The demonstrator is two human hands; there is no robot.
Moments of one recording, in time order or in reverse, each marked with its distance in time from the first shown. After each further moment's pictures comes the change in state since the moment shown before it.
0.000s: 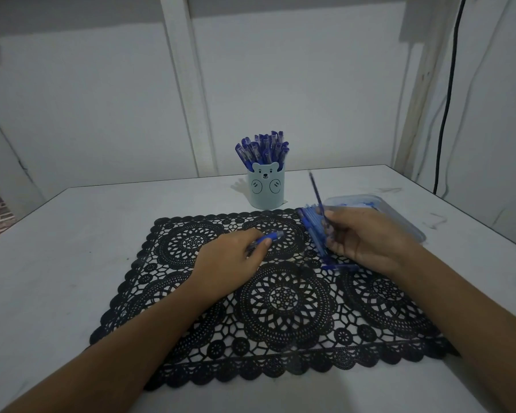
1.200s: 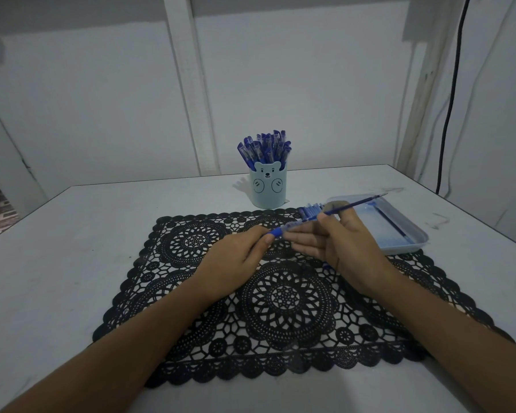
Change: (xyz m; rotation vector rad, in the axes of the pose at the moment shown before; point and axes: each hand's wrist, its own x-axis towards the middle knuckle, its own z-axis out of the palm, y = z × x) left_hand 0.000 0.001 -0.002 -0.172 -0.050 0.127; right_hand -0.016 0.025 0.031 -0.054 -0.097 -0.256
